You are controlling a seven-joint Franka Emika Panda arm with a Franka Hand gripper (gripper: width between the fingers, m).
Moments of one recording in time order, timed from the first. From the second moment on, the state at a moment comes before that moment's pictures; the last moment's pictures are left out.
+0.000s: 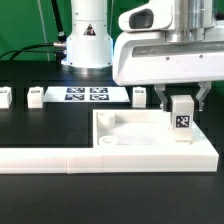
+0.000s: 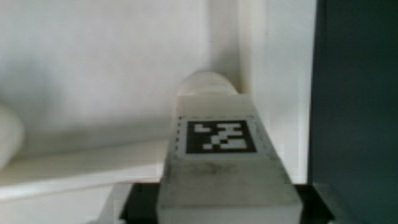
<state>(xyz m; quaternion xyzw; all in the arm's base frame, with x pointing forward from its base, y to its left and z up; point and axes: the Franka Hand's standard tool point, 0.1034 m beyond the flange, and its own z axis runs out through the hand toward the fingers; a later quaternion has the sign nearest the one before) 0.630 0.114 0.080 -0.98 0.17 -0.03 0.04</state>
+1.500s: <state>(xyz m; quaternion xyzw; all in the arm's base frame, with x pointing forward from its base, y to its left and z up) 0.627 0.117 0.078 -0.84 0.54 0.00 0.06</state>
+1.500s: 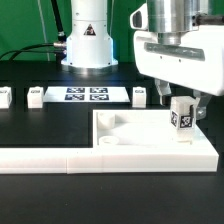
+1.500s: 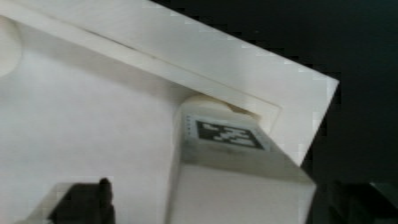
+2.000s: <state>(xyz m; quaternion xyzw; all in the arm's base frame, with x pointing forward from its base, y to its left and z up) 0.629 0.121 0.077 -0.96 0.28 -0.03 0.07</state>
